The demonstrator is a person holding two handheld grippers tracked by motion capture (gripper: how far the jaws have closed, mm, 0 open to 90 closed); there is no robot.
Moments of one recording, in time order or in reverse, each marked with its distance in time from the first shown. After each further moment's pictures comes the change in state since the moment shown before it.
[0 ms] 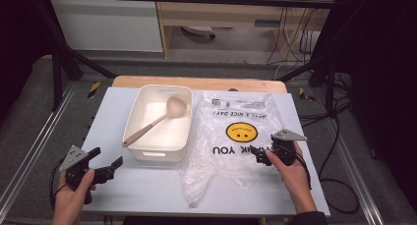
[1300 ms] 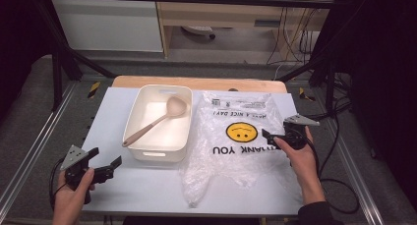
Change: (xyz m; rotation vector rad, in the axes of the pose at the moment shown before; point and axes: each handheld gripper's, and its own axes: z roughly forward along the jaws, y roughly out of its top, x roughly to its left) left arm 0.003 -0.001 0.001 0.017 0.034 -0.003; right arm -0.051 0.026 0.005 -0.024 -0.094 0.074
